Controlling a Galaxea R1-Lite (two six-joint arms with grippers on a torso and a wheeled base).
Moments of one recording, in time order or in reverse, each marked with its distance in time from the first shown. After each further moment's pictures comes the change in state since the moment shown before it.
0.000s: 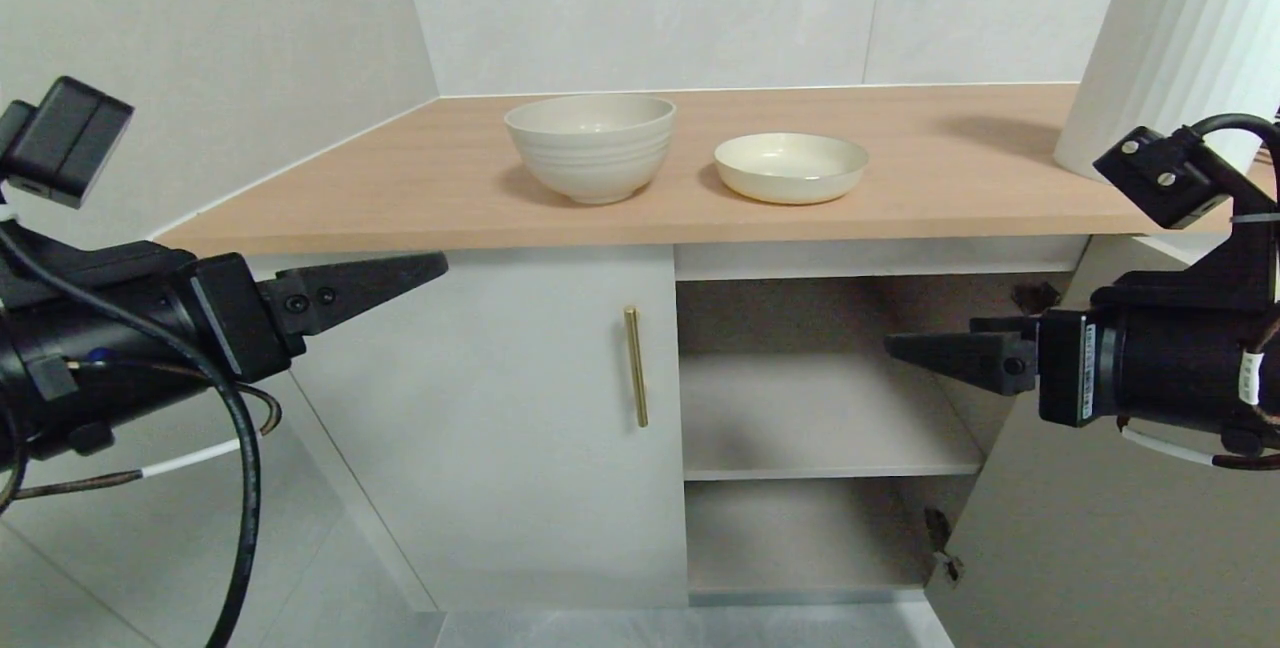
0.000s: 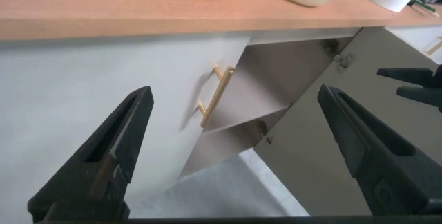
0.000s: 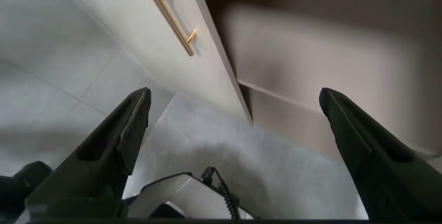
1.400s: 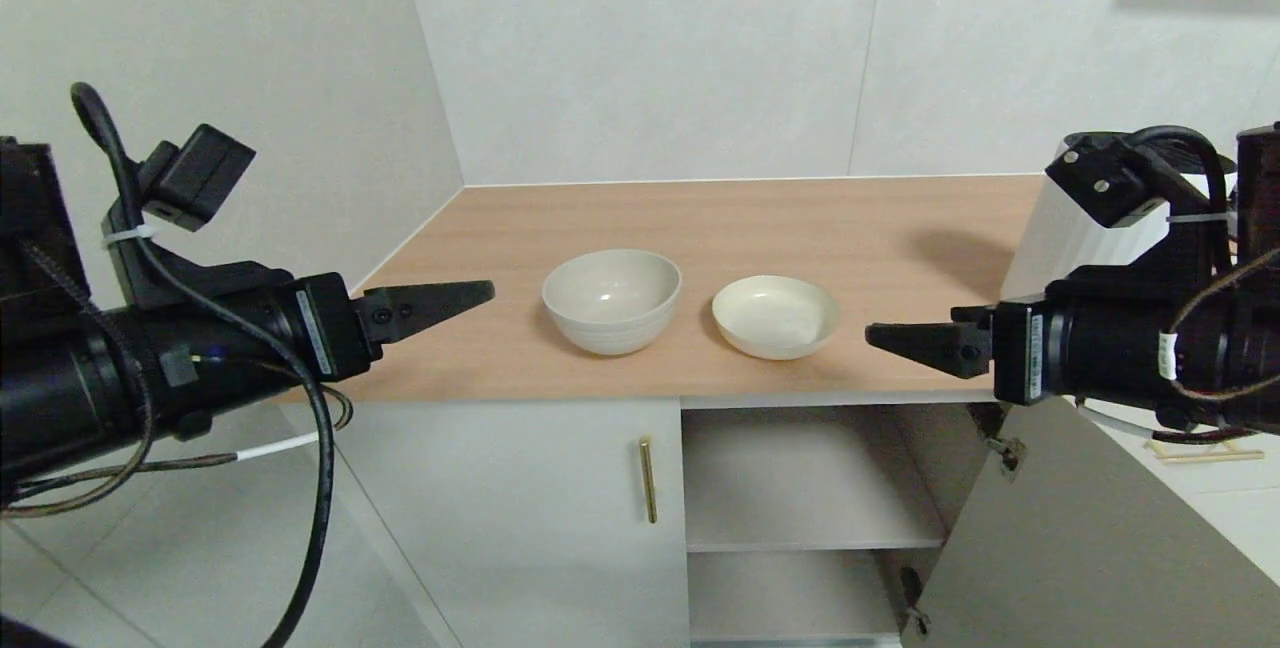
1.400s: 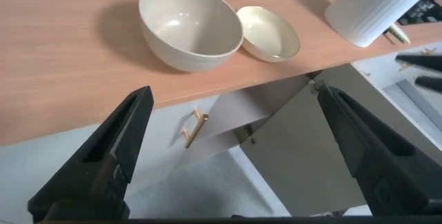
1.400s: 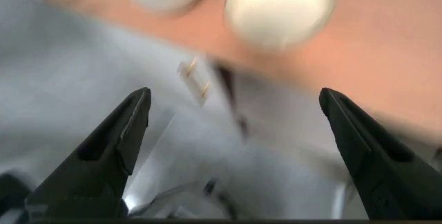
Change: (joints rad) left arm 0.000 0.120 -0.024 0.005 0.001 -0.001; right arm -0.048 0.082 -0.006 -0.089 0.006 -0.057
